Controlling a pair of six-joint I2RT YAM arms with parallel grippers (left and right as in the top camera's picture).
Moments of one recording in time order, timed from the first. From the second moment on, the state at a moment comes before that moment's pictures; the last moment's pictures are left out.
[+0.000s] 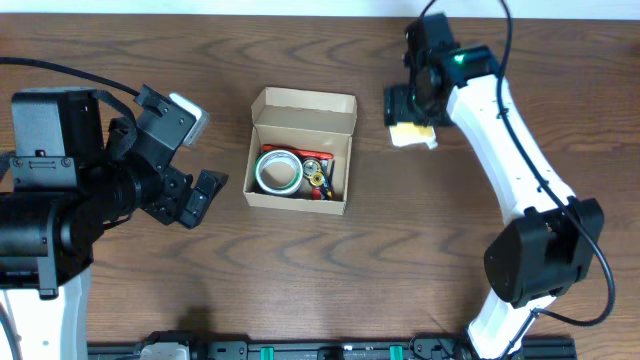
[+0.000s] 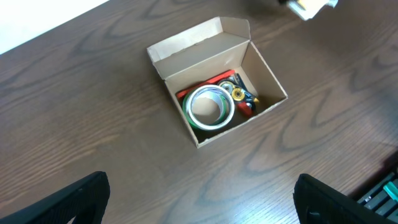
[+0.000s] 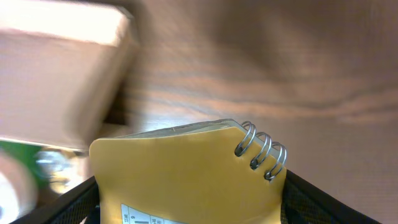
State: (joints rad) left arm -0.03 1.21 1.72 -1.45 0.39 0.46; right arm 0.27 1.92 1.81 -1.14 0.01 0.28
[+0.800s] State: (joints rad) left arm -0.03 1.21 1.72 -1.45 0.39 0.46; right arm 0.74 2.09 1.92 -1.14 0.05 0.65
